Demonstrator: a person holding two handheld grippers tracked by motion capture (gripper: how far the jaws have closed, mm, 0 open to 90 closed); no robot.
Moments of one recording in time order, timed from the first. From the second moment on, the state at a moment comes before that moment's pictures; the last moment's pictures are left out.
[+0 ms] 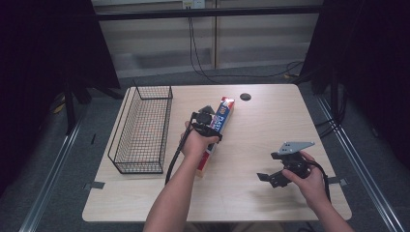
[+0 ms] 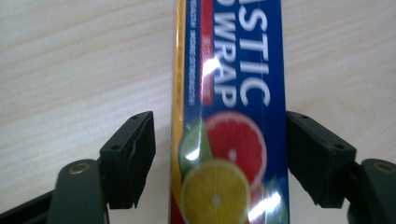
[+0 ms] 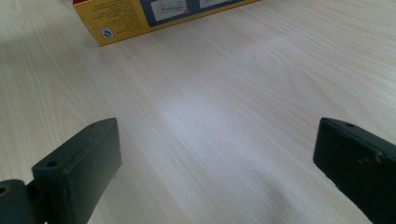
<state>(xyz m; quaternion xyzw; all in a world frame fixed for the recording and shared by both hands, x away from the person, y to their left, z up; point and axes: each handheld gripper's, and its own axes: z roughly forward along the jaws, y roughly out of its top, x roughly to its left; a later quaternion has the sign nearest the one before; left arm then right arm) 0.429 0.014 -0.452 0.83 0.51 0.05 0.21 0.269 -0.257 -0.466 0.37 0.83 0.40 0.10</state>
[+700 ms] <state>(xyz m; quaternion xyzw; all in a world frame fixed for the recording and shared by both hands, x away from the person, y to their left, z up) 0.446 0.005 -0.443 0.83 0.52 0.04 0.18 0.268 -0.259 -0.465 0.38 0.83 0.41 0.10</state>
